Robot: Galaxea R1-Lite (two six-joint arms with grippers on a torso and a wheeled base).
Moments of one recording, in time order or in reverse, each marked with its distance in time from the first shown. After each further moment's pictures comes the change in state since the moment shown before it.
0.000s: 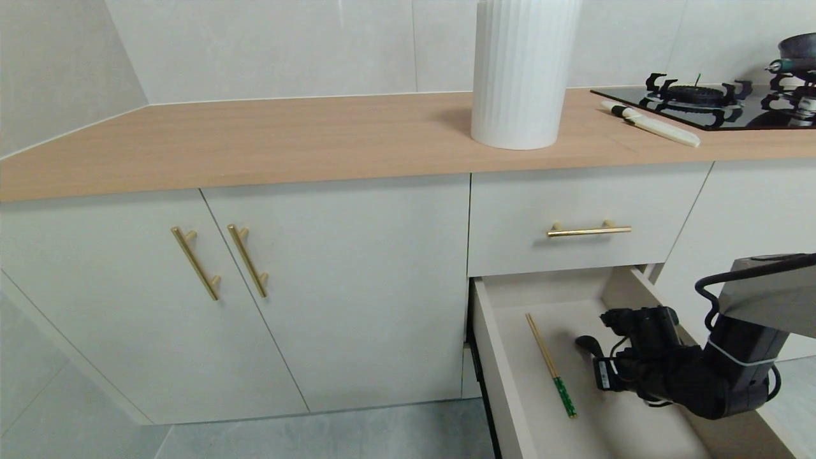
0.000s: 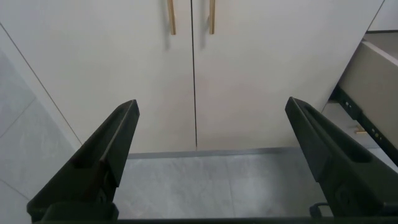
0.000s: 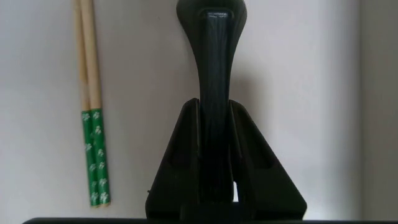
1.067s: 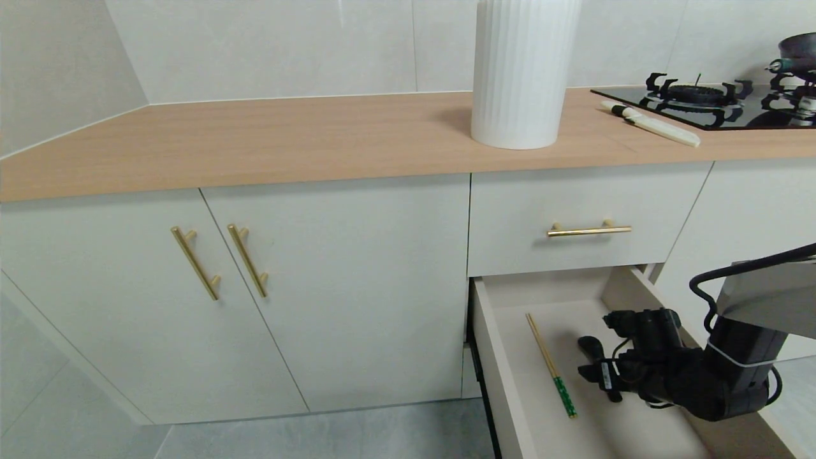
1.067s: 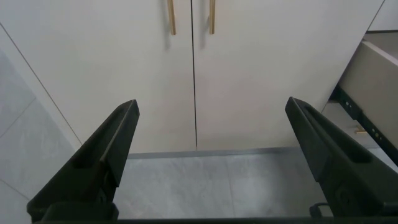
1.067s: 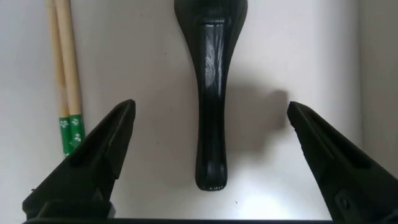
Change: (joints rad) left arm 0.000 0.000 0.000 0.000 0.000 0.000; right arm -0.015 0.008 0.007 -0.021 -0.007 0.001
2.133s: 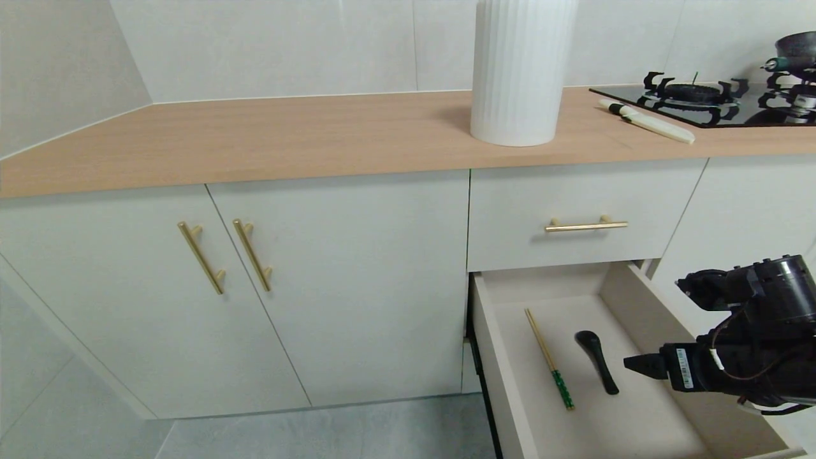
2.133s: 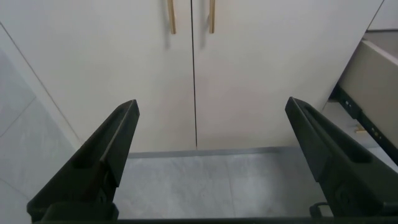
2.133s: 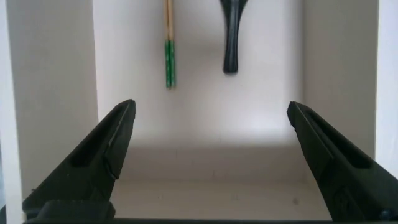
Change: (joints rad) left arm 0.000 0.000 0.000 0.001 0.000 0.000; right arm 0.086 -0.766 0.074 0.703 0.051 0.076
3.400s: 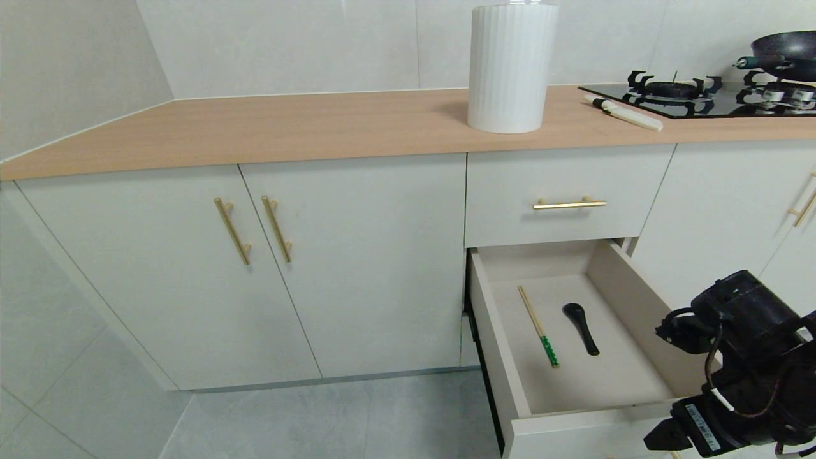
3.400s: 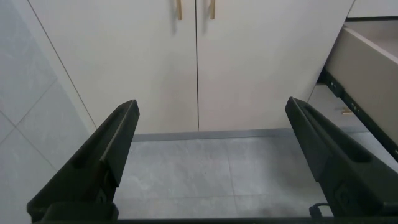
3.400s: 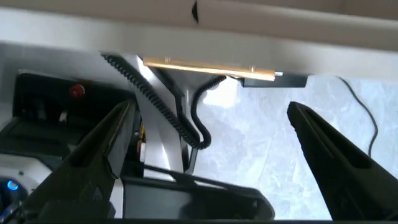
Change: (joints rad) left arm 0.000 0.000 0.000 0.000 0.000 0.000; right arm 0.119 0.020 -0.161 0.562 -0.010 -0.020
